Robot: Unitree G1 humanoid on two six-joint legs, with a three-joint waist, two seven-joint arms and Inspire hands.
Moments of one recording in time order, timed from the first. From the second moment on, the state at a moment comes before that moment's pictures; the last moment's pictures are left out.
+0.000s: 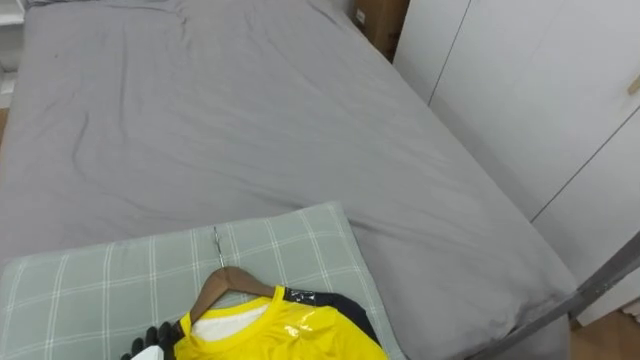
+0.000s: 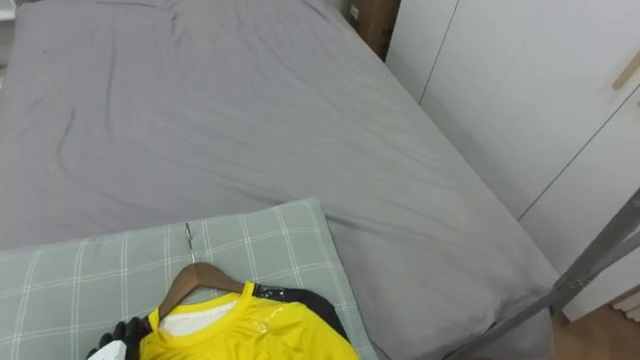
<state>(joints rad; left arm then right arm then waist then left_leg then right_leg) -0.23 0.21 -0.12 1.28 0.61 -0.07 0.54 0.05 -0.22 0.20 1.33 0.46 -0.02 0.11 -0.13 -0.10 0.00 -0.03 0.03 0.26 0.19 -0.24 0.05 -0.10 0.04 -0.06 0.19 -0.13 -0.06</state>
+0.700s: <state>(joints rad) -0.43 0.29 -0.11 1.35 0.42 -0.06 0.58 -0.03 -0.22 0.26 1.33 0.46 -0.02 0.10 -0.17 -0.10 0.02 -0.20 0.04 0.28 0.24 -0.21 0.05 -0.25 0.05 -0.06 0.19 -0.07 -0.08</state>
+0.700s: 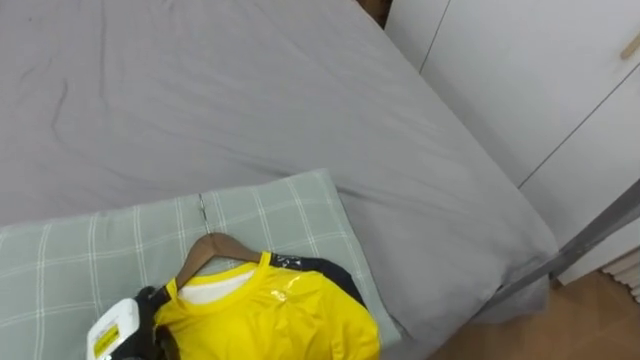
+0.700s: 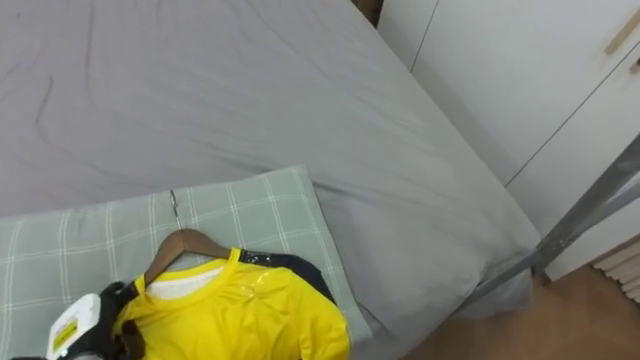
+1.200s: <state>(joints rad) -0.44 0.29 -0.11 1.34 0.31 -0.04 0.62 -0.07 -0.22 0.25 1.34 0.46 -0.02 0.11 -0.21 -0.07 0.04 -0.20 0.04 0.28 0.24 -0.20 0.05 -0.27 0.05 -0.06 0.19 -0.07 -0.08</state>
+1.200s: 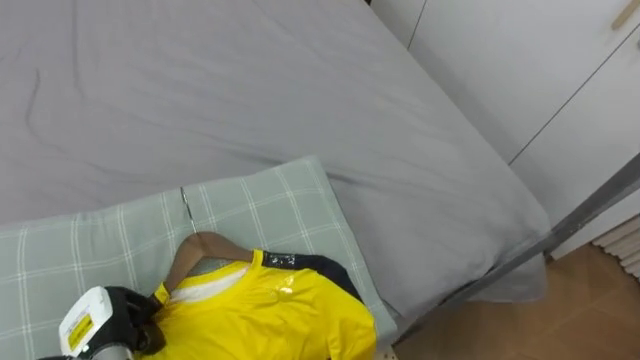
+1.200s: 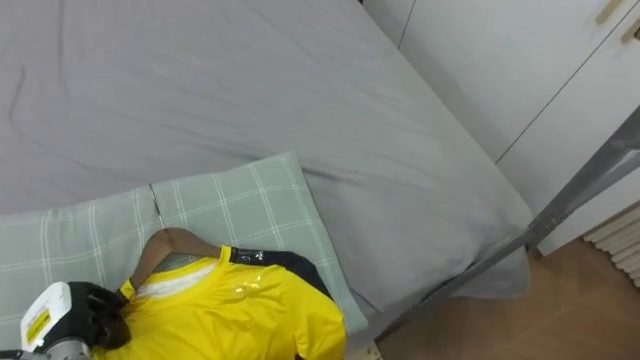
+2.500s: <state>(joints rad) -0.29 0.25 -0.14 1.18 0.19 -0.05 0.62 -0.04 -0.25 0.20 1.35 0.41 -0.06 0.08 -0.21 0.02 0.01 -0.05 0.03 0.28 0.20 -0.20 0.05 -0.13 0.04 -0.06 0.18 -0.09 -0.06</state>
